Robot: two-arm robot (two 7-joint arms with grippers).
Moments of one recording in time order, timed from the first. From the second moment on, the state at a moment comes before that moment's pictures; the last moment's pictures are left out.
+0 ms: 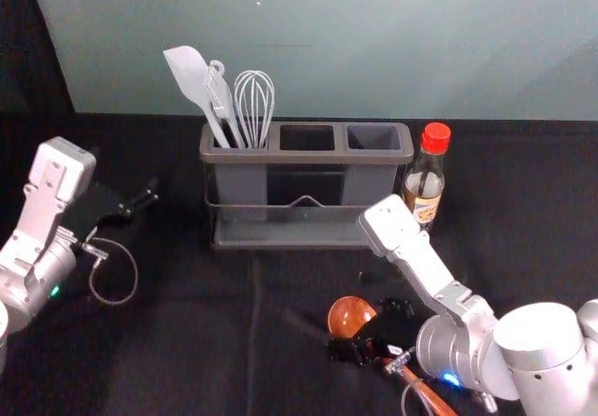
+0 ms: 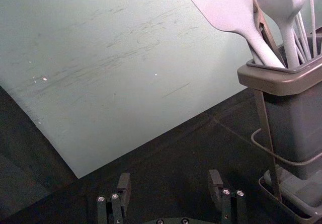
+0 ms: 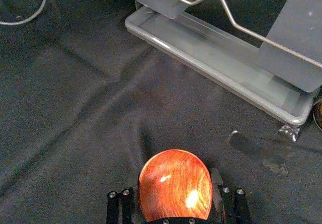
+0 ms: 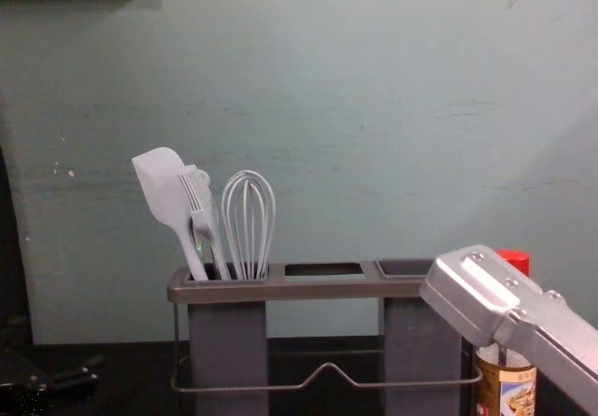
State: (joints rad) left arm -0.20 0.60 0.45 -1.41 -0.25 -0.12 0.03; right arm 0.05 0.29 -0.41 -1.82 0.00 0.85 0.35
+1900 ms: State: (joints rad) left arm -0.20 0.60 0.45 -1.41 -0.25 -0.12 0.03; right arm -0.33 0.23 -0.14 -1.90 0.04 -0.45 0.18
